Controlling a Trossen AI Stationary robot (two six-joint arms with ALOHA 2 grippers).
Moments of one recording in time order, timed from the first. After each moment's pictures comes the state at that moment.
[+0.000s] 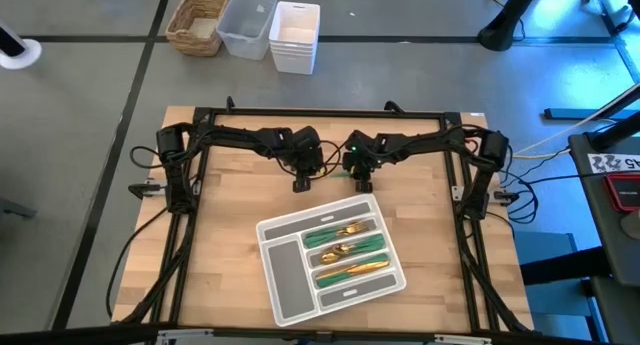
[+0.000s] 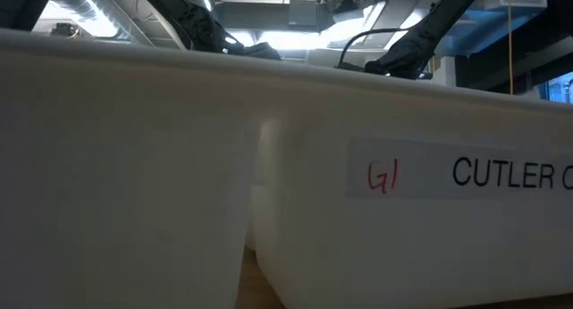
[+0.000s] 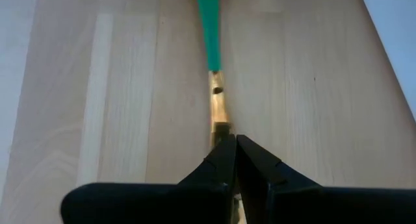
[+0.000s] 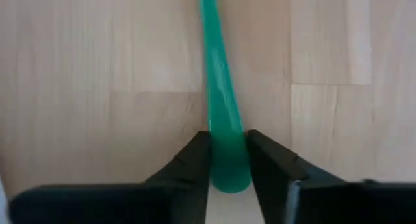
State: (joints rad) left arm 0.34 1.86 1.16 -0.37 0.14 0.29; right arm -0.38 1.86 1.01 -0.31 -0.11 -0.39
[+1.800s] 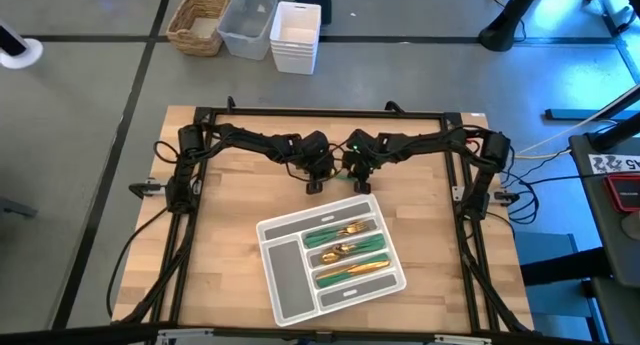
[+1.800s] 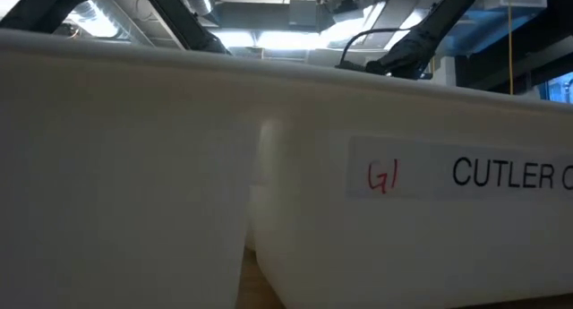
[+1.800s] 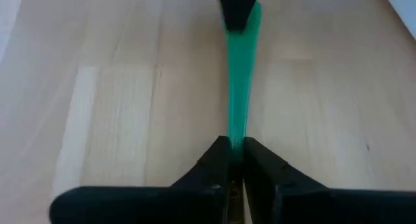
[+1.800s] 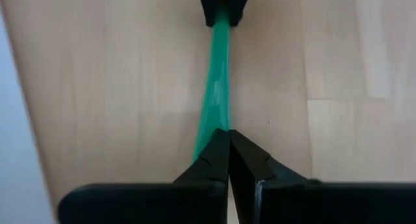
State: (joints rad) left arm 0.33 2.09 1.17 -0.11 0.16 0.29; right arm -0.38 1.82 1.00 -0.27 -0.21 -0.32
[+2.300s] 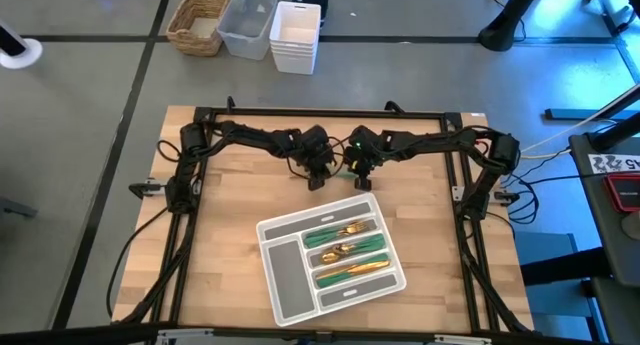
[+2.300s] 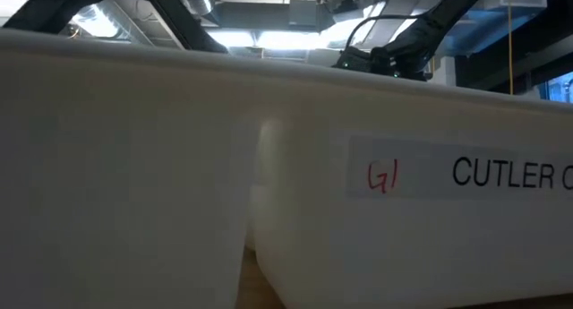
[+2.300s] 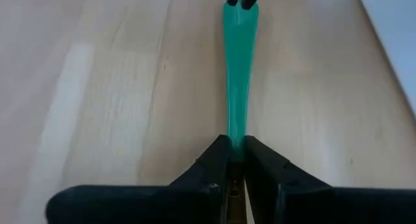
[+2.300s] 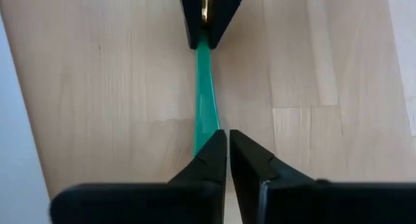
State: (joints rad) left arm 0.38 2.08 1.21 -0.12 0.30 0.16; right arm -0.38 1.75 1.00 -0.28 -0.17 -0.32
